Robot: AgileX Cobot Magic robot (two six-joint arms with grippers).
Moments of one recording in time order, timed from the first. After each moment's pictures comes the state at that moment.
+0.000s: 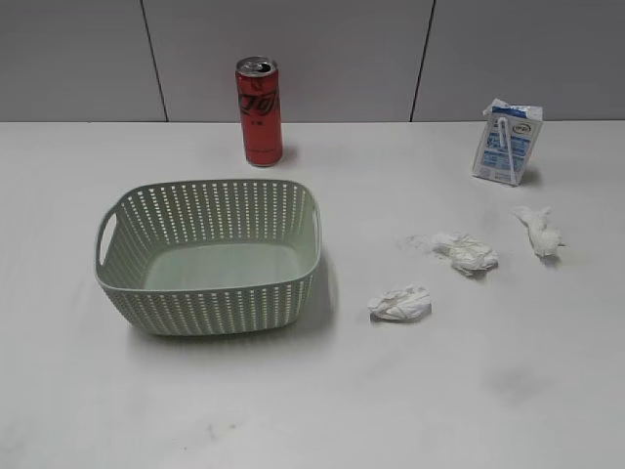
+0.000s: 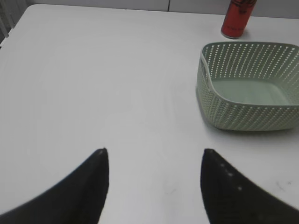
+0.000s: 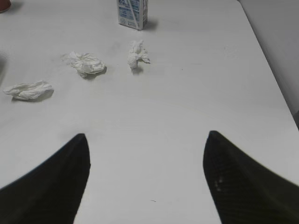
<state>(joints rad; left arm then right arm) -0.02 0.00 -0.49 -0.13 1.09 0.11 0.08 0.00 -0.49 0.03 1.05 0.01</state>
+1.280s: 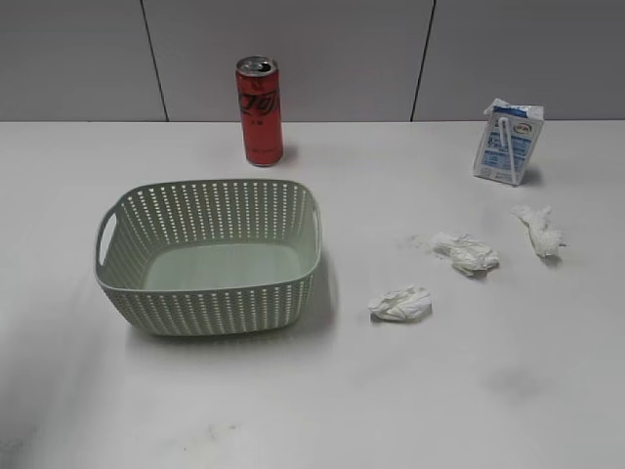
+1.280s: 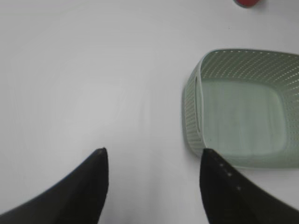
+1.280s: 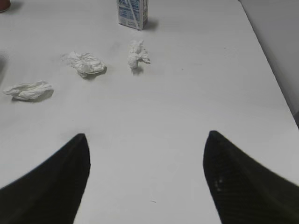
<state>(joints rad) -0.05 1.15 -0.92 -0.27 0.87 0.12 0.08 0.00 -0.49 0.03 1.05 0.01</state>
